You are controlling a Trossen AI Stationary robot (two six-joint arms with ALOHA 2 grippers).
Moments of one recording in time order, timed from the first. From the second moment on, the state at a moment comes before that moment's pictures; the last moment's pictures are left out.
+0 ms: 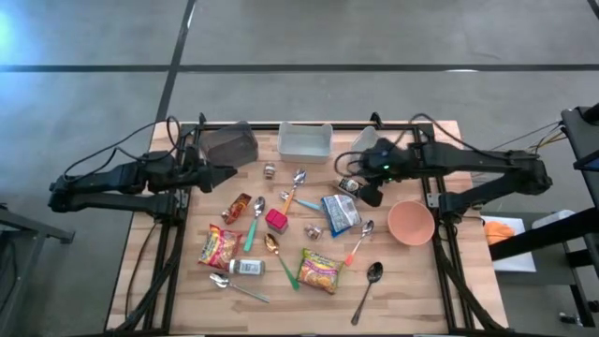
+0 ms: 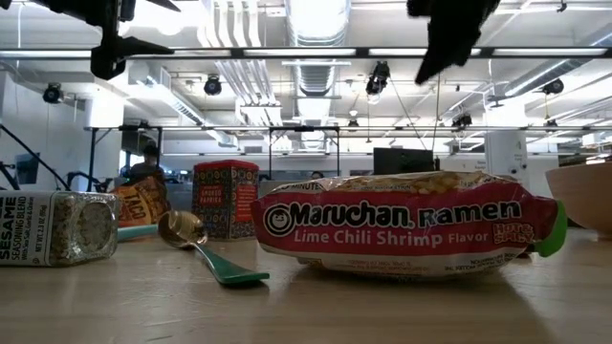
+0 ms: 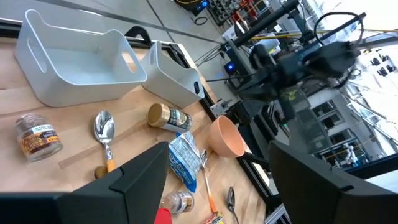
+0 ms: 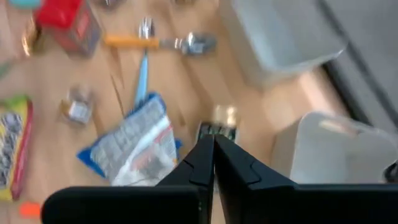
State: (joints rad) left arm 0.07 0.52 0.64 -0.37 -0.22 -0.94; right arm -0.10 1.23 1.14 -0.89 0.21 0.21
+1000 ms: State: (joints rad) left arm 0.07 0.52 0.63 -0.37 -0.22 -0.94; right arm -0.18 1.52 0.98 -0.80 0.23 0.15
